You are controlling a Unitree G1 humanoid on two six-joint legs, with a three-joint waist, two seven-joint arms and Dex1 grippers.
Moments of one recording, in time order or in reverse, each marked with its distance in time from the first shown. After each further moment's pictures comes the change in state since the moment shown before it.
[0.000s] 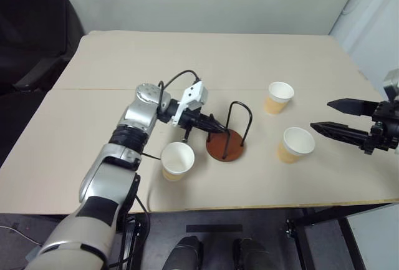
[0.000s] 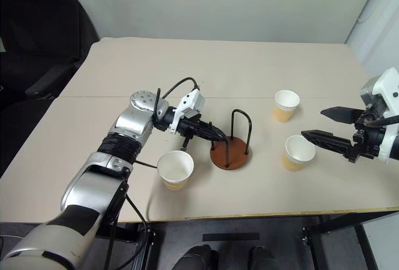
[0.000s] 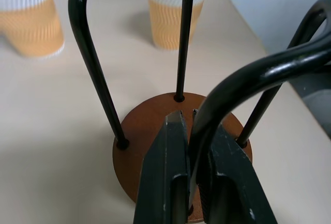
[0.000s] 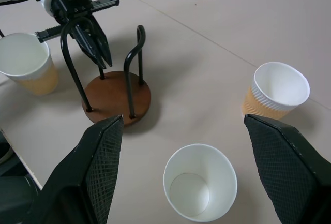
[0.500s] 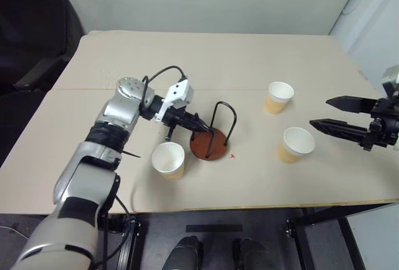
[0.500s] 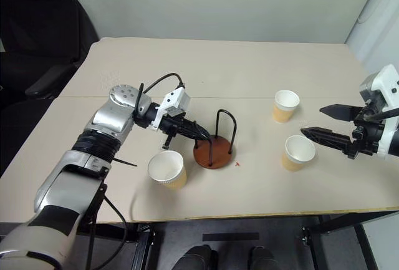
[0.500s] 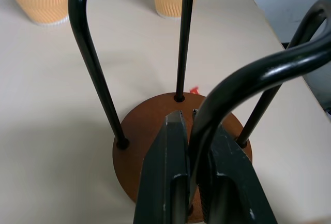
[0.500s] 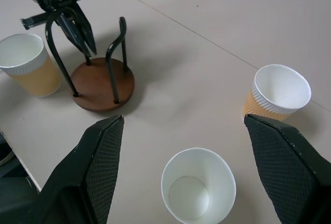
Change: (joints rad) left arm -0.001 0.171 -0.115 -0.078 -0.105 0.028 -0.004; right arm -0.020 -0.017 0.041 0.040 -0.001 -0.019 0.006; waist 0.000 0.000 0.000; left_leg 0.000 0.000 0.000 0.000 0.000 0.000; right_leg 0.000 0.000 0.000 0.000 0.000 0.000
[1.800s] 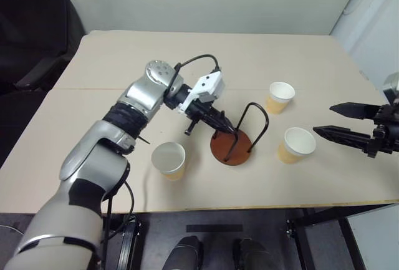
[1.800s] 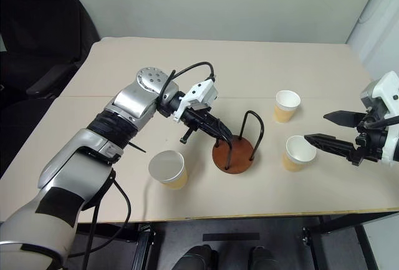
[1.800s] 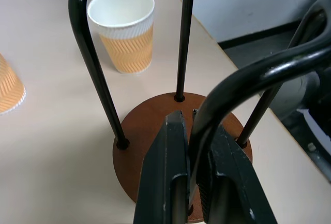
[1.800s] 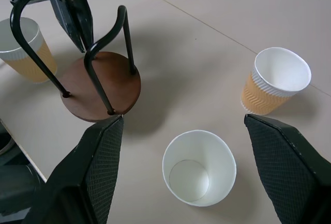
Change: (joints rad) left arm -0.188 -0.068 -0.280 -0.012 -0.197 -0.036 -0.003; right arm 0.081 -0.025 -0.066 -0.040 0.012 0.024 0.000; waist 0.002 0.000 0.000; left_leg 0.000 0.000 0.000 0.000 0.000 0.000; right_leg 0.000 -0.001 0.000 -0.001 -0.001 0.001
